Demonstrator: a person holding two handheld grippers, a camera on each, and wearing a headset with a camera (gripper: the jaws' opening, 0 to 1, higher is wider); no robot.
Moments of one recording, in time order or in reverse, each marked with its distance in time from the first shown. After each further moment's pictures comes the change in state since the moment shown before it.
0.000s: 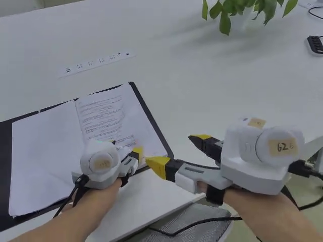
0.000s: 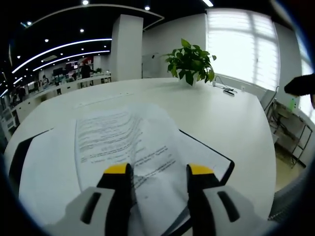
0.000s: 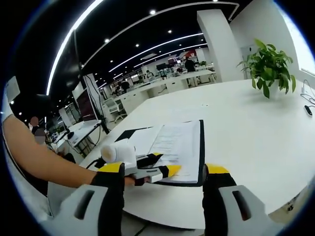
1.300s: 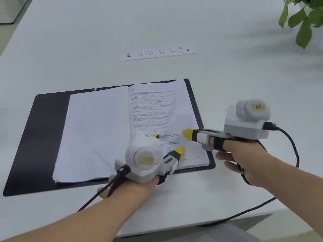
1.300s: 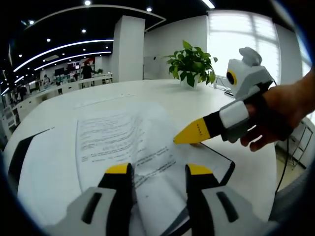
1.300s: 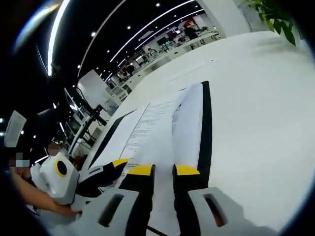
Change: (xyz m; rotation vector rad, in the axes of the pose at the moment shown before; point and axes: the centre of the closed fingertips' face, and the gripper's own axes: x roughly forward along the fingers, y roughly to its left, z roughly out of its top) left arm 0.002 0.002 -0.001 -0.012 -0.014 0.006; right arm 0.161 -0.071 -0.051 0.279 0.232 0.181
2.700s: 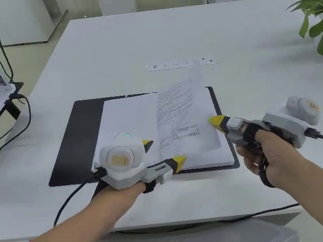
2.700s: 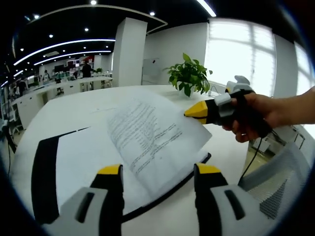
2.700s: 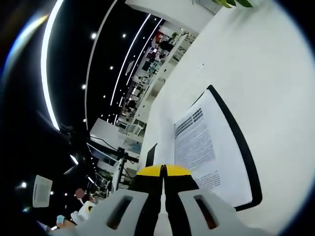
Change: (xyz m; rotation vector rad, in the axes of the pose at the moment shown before) left arm -0.134 0.039 0.028 -0.034 -0.011 -0.039; right arm -0.046 0.102 0.030 0.390 -0.188 0.137
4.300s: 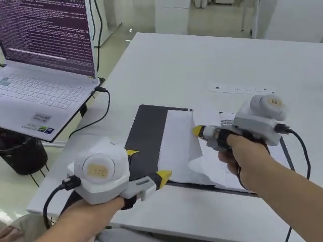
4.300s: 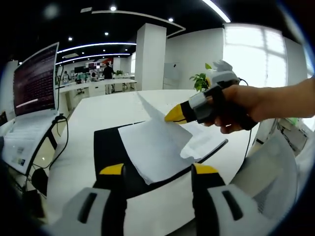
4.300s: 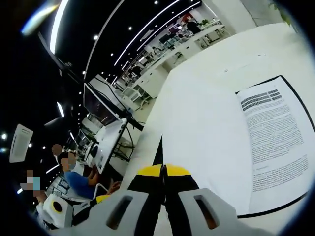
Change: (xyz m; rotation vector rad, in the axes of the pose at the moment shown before) left arm -0.157 0.109 -0.018 -0.038 -0.024 0.167; right arm 0.151 0.106 -0.128 -0.356 0.240 -0.090
